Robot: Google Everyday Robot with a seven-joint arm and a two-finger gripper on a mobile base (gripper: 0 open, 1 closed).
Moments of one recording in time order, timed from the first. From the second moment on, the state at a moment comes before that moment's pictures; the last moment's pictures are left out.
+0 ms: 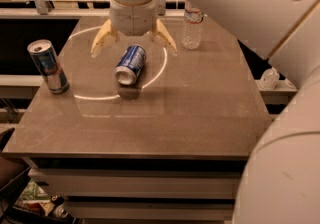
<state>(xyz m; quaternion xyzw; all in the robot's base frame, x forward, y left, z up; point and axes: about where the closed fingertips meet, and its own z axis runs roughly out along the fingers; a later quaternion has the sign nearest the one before) 0.566 0.046 0.912 -0.04 1.00 0.03 0.05</state>
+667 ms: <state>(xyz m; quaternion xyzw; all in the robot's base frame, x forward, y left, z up) 0.590 0.059 0.905 -0.01 1.00 0.03 0.05</state>
